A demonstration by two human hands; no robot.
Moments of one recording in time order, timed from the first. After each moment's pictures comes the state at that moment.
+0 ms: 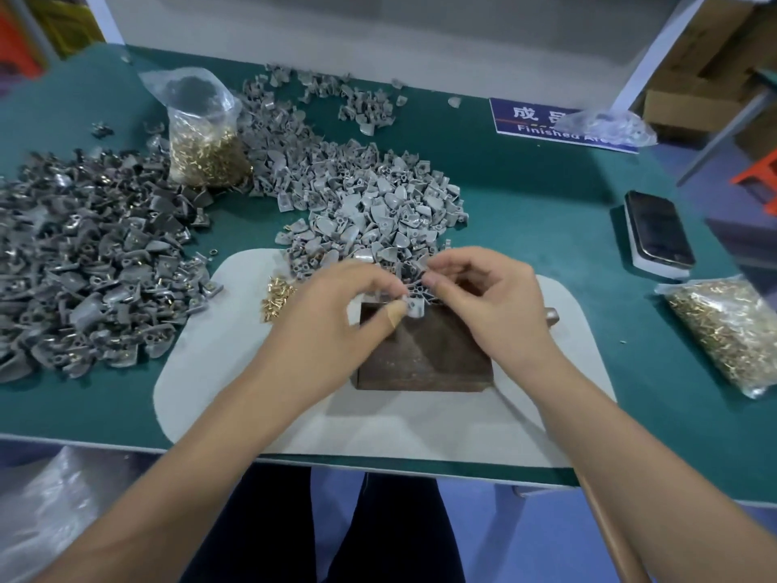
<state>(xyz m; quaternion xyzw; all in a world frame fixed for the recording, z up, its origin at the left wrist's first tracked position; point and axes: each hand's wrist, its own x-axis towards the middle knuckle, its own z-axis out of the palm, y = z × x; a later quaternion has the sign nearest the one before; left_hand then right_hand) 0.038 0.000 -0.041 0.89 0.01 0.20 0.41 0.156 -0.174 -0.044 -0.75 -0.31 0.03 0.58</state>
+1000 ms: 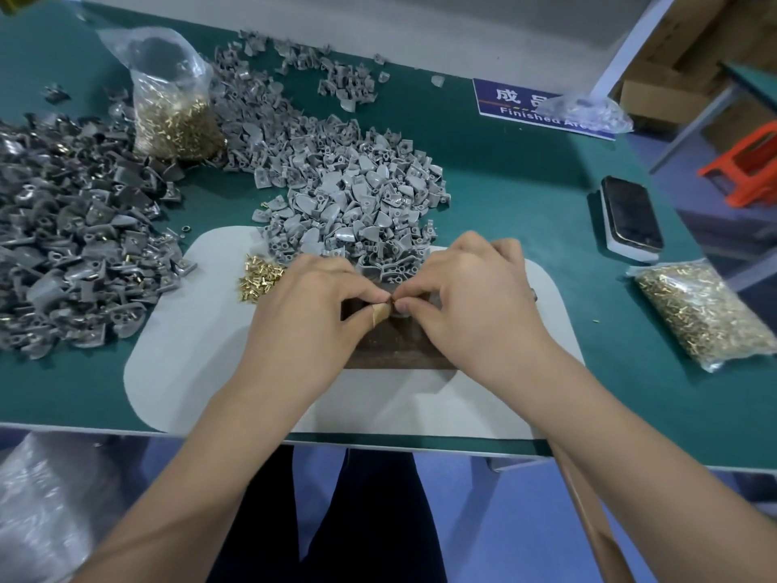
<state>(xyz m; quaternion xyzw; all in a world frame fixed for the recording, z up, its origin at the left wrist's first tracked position) 0.028 -0.016 -0.041 0.91 0.09 0.19 0.36 0.109 -0.170 0.012 -0.92 -0.37 -0.04 0.09</state>
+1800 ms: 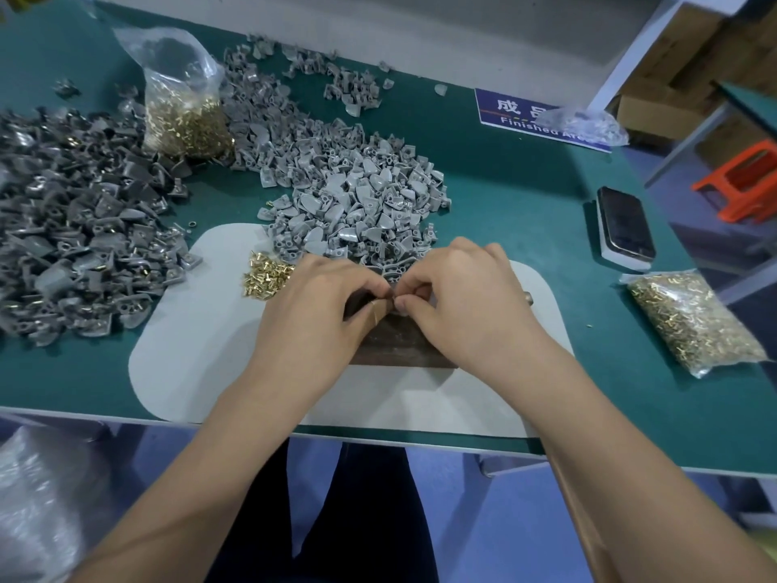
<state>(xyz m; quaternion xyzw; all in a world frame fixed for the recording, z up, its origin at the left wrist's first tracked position) 0.026 -0.019 -0.048 0.91 0.09 0.20 0.34 0.109 -0.163 0.013 -0.92 -0.37 -0.03 0.08</state>
